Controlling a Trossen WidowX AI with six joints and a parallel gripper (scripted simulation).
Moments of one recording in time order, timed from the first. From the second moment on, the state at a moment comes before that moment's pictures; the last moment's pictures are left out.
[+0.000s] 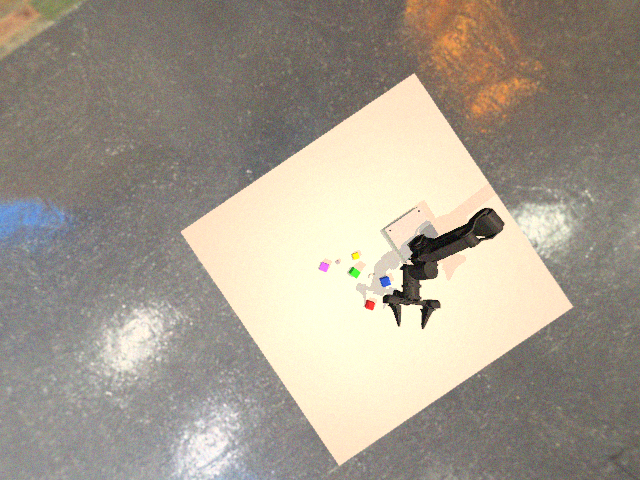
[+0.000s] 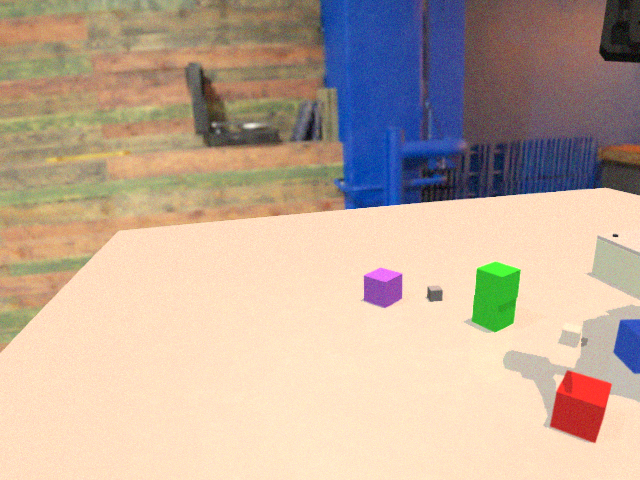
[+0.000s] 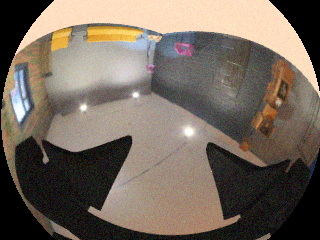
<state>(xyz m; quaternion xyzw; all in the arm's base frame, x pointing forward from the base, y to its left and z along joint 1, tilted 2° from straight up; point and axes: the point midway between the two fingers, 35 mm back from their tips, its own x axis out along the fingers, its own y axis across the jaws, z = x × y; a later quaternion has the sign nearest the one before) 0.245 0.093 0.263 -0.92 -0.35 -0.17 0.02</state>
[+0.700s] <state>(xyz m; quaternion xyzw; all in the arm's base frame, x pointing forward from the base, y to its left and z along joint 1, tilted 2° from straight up) 0.340 0.088 0.208 -0.83 -0.20 0.20 0.47</state>
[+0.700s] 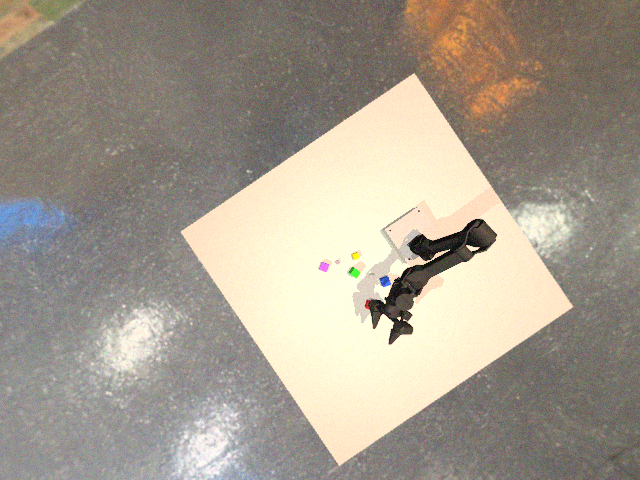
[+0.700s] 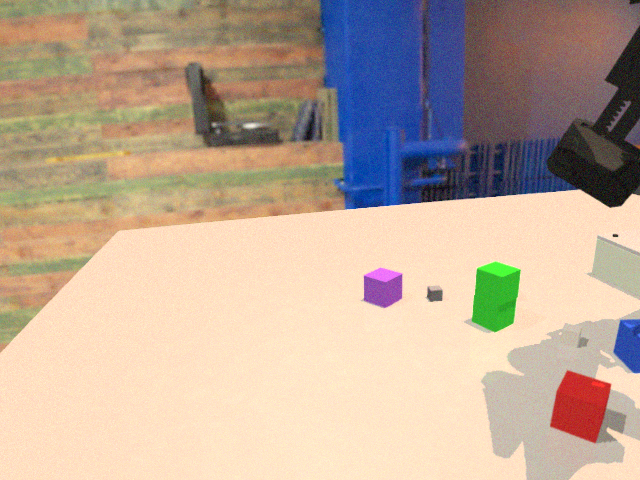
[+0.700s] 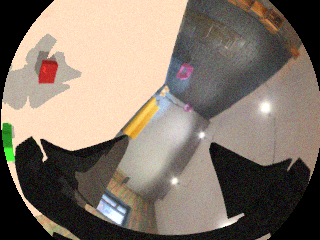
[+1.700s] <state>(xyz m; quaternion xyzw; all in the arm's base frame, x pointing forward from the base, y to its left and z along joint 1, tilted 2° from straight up) 0.353 0.075 0.097 -0.28 0.51 0.31 0.75</state>
